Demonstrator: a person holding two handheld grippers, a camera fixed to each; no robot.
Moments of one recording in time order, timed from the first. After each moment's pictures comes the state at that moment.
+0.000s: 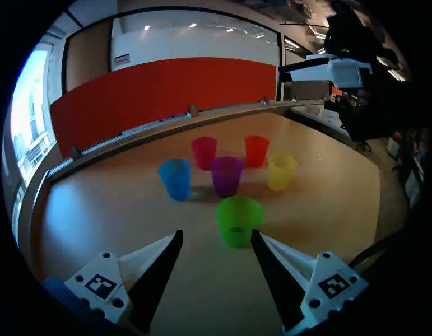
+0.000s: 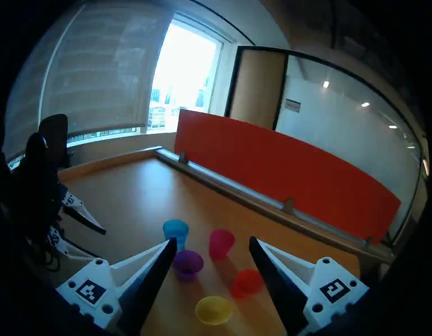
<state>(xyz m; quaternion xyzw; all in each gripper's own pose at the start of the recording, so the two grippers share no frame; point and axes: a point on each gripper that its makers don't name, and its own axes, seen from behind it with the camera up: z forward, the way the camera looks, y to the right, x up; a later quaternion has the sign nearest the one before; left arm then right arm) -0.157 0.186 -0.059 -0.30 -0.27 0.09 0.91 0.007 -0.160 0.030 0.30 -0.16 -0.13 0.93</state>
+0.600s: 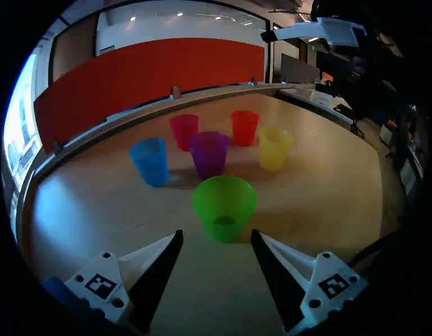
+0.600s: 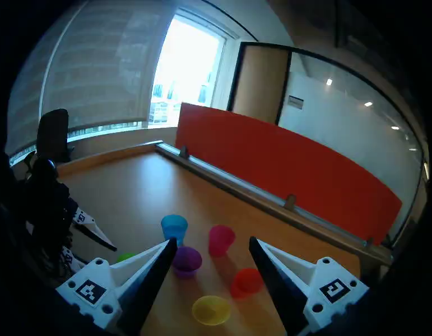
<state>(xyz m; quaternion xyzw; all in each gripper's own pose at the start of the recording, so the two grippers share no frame) -0.215 0.222 -0.050 -0.33 -0.30 0.11 0.89 -0.006 -0.160 0.039 0.30 -0.18 -0.14 0.93</state>
